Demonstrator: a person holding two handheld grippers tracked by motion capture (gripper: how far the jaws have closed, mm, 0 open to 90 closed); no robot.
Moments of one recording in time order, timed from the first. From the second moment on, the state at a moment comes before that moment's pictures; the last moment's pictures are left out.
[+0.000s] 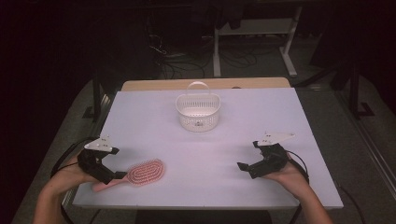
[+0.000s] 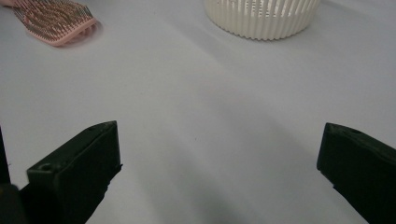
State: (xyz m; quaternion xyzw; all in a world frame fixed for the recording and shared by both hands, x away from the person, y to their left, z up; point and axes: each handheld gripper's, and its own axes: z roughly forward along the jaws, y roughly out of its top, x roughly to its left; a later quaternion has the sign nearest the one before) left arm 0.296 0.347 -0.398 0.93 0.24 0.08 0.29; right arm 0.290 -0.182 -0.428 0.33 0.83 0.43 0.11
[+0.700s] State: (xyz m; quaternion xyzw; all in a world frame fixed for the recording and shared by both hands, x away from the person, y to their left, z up) left arm 0.293 0.340 -0.410 0.95 0.22 0.05 0.21; right arm 0.290 -0.182 -0.428 0.33 0.83 0.44 0.11
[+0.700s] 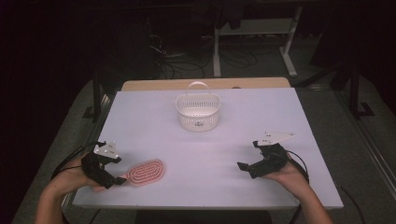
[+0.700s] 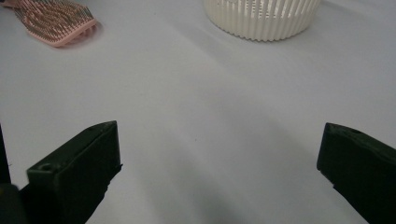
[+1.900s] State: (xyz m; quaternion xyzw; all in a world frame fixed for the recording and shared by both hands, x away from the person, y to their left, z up) left arm 0.291 0.325 -0.426 0.97 0.20 0.02 0.14; right arm 0.291 -0.182 -0.427 0.32 0.83 0.44 0.11
